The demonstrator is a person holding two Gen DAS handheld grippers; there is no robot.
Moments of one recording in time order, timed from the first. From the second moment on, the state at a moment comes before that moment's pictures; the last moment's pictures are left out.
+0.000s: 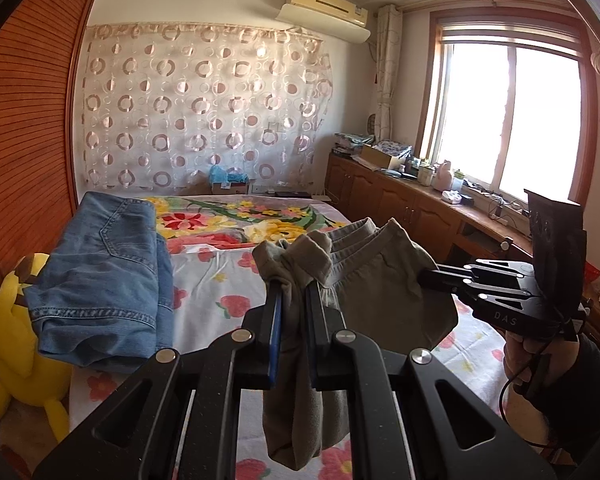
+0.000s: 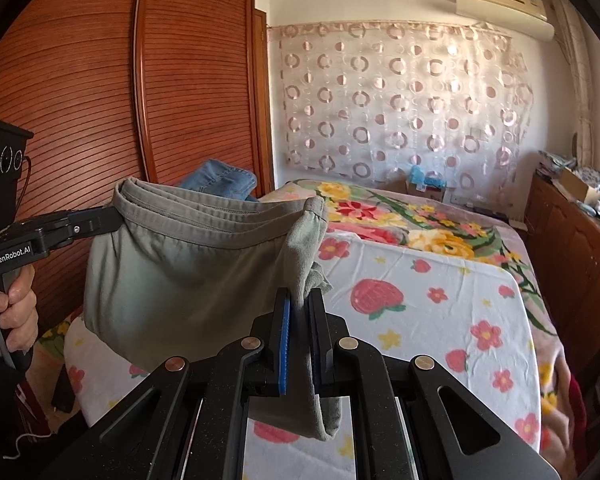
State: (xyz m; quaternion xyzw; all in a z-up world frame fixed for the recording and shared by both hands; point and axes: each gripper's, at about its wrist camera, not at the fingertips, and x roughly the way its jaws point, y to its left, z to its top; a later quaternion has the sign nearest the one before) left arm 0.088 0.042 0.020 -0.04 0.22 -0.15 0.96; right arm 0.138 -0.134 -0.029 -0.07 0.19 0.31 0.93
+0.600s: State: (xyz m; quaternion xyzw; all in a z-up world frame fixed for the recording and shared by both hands) left arm 0.123 0.095 0.019 -0.05 0.23 -0.09 0.97; right arm 0.220 -0.095 -0.012 -0.11 0.19 0.35 0.91
